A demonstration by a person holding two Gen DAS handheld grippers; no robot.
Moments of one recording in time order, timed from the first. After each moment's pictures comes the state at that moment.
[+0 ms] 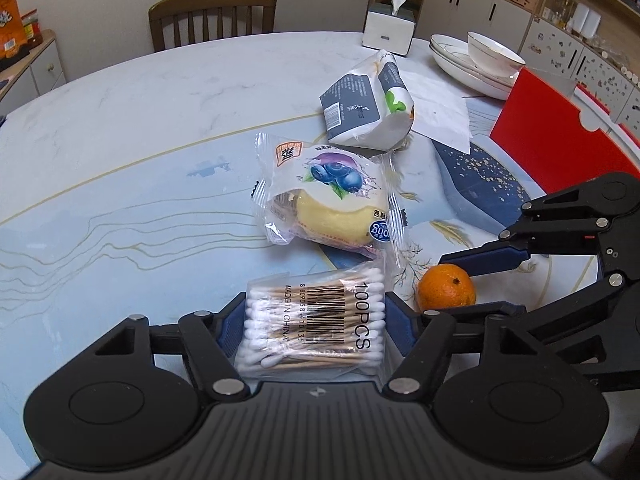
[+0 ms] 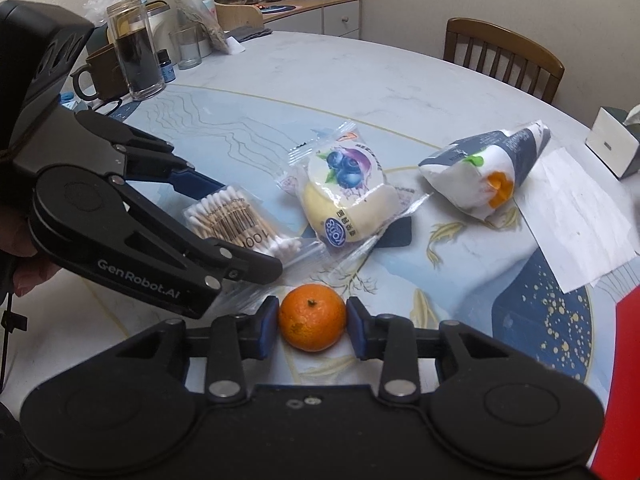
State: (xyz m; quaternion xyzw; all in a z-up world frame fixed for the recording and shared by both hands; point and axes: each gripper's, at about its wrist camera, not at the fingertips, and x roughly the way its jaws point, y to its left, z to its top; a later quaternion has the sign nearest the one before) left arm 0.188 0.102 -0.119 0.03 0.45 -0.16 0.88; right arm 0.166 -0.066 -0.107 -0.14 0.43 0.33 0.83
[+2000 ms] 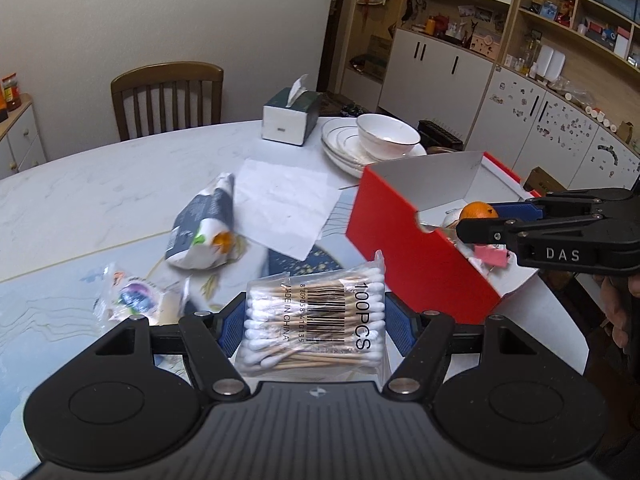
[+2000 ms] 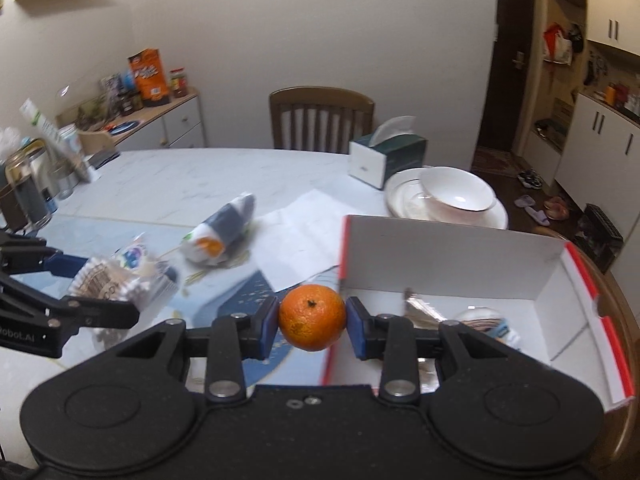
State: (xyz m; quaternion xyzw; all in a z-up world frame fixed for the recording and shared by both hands) left arm 0.147 -0.054 -0.019 0.00 0.37 -0.19 0.91; right arm 0.145 -0.284 -0.005 -0.04 0.34 0.15 0.93
